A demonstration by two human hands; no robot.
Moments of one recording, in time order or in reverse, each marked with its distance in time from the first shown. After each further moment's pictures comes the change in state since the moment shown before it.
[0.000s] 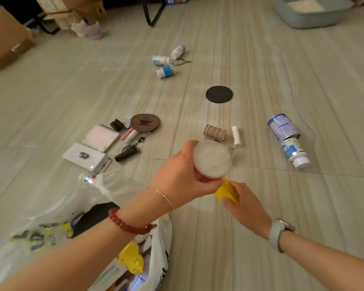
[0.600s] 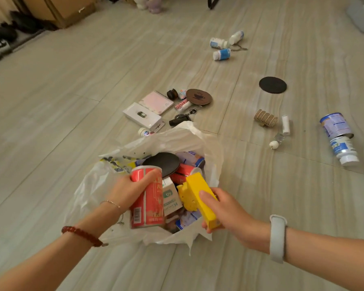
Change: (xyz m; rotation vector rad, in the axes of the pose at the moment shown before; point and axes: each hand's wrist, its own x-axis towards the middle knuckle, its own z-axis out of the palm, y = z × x) left_hand -0.201 -0.126 -0.085 -0.394 0.173 -0.844; right_hand -0.129 -0.164 0.084 0.474 -0.550 0.241
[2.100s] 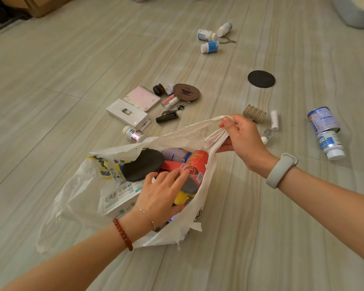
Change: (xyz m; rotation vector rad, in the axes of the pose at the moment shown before) left_hand 0.033 -0.012 0.080 1.104 -0.012 0.757; right_hand 0.060 -0.077 -0.083 0.031 0.345 -0.482
